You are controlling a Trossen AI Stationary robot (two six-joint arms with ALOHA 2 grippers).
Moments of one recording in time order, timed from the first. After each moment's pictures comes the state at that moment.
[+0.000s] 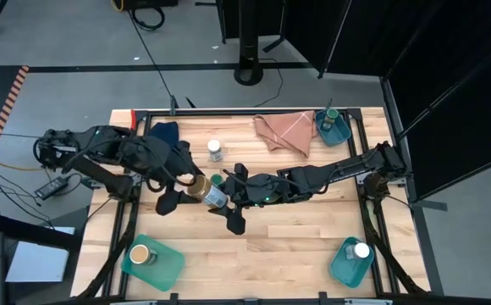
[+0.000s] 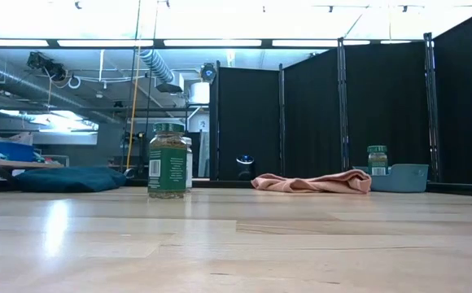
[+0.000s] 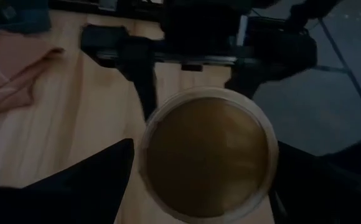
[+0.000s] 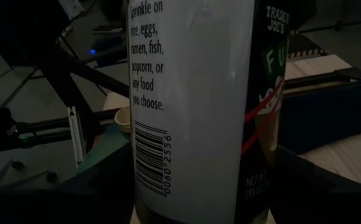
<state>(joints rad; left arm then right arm) -0.24 1.25 1.64 -1.04 -0.01 -0.27 0.25 1.85 1.71 -0.25 0.23 0.29</state>
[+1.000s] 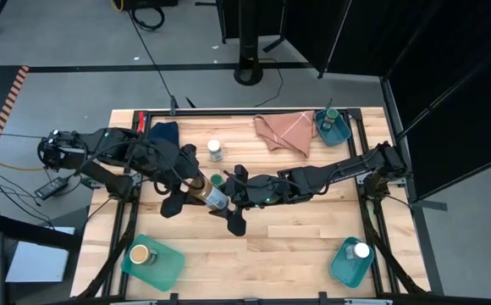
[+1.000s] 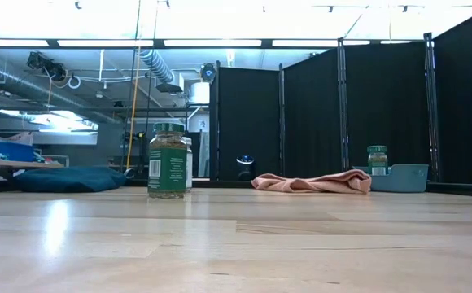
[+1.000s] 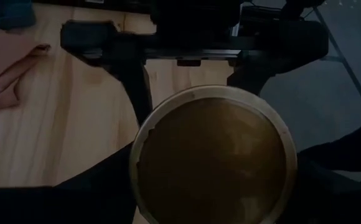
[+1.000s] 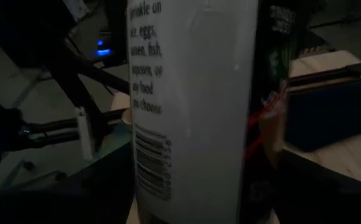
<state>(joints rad) -0.23 1.29 1.64 -1.02 0.03 -0.24 0.25 1.85 1.71 -0.25 0.22 0.32</state>
